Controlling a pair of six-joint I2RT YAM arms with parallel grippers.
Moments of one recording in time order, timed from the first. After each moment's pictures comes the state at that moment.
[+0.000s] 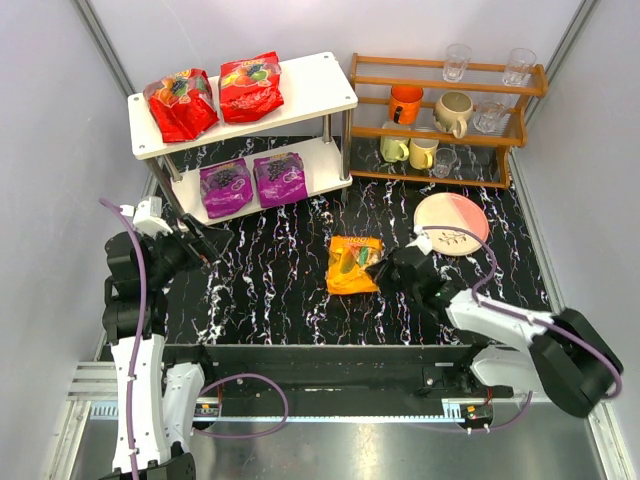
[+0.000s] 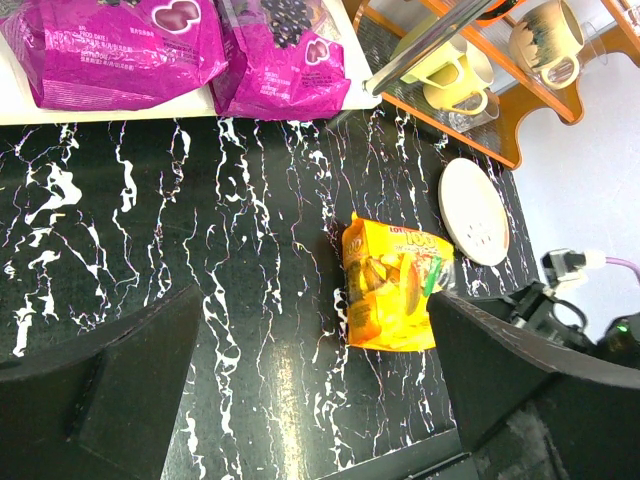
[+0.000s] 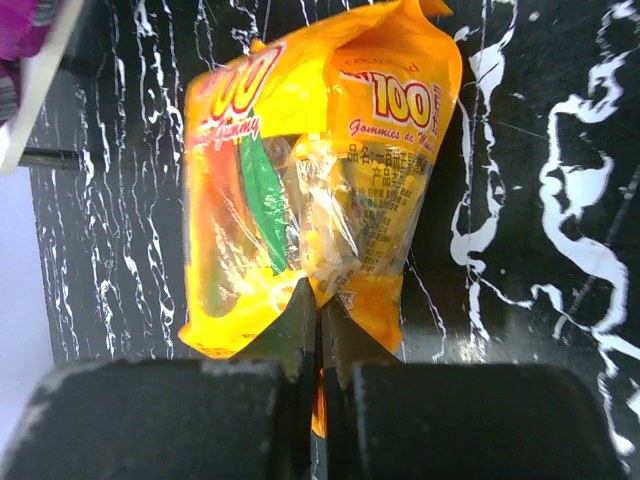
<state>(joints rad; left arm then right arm) 0.20 0.60 0.80 -0.54 0.55 -0.50 0.70 1.24 0.44 0.22 0.17 1.02</state>
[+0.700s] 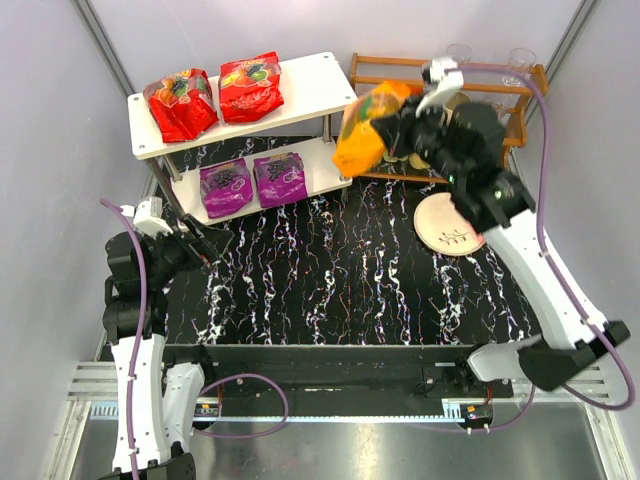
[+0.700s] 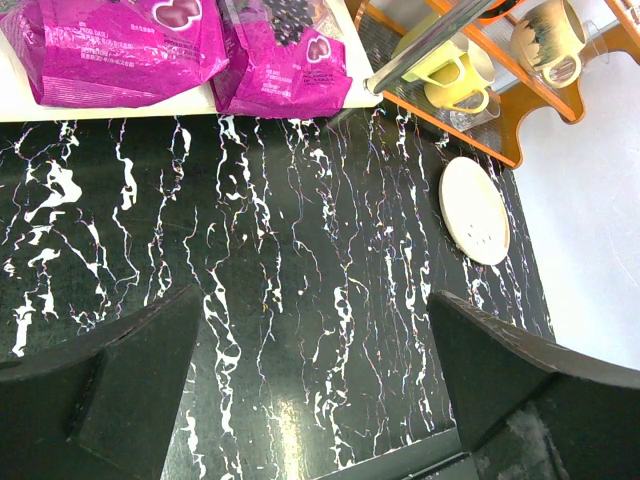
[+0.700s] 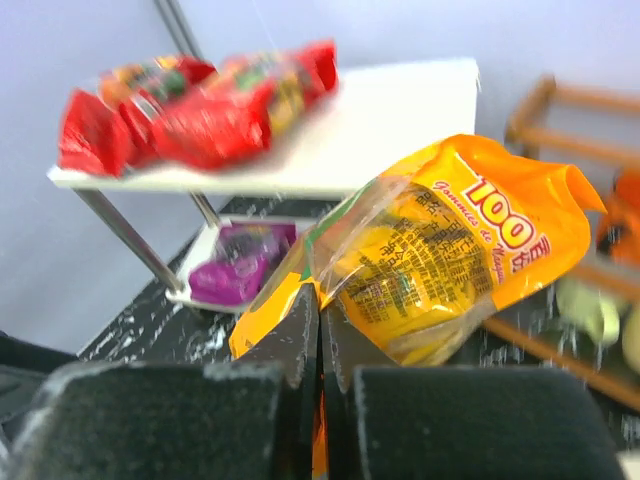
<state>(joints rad) 0.20 0.60 0.80 -0.54 0.55 -0.50 0.55 1.28 1.56 -0.31 -0.01 0.26</state>
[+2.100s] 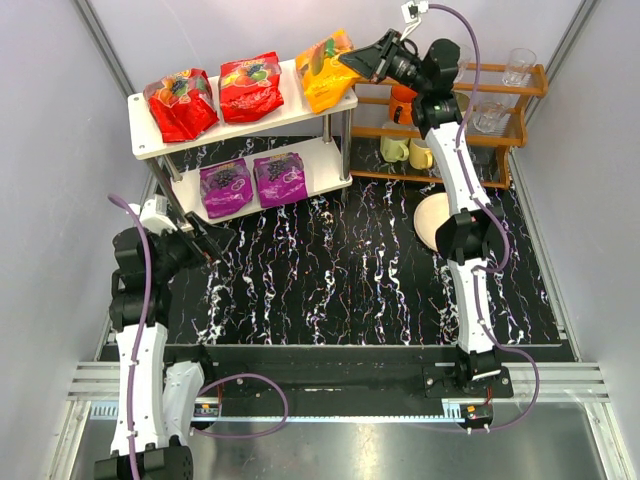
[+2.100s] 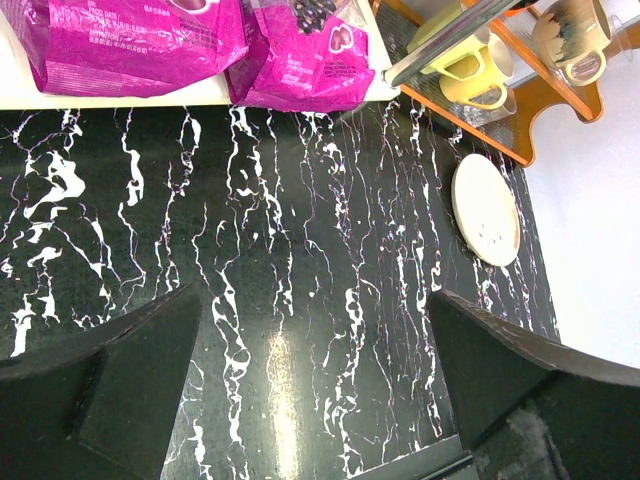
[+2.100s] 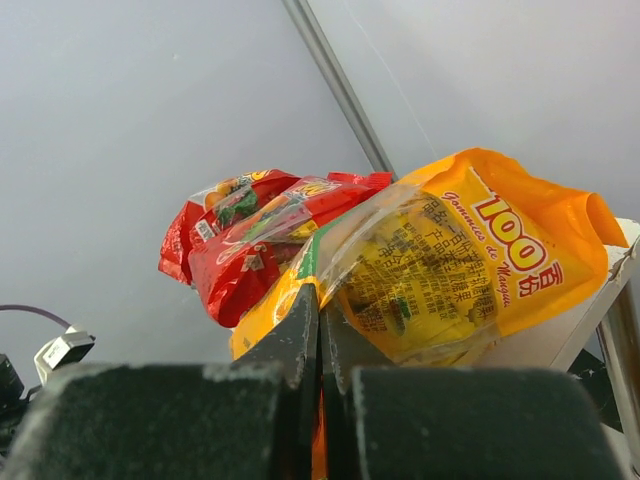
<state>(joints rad) 0.19 0.65 0.74 -0.45 0.55 -0.51 0.23 2.45 2.76 0.12 -0.84 0.81</state>
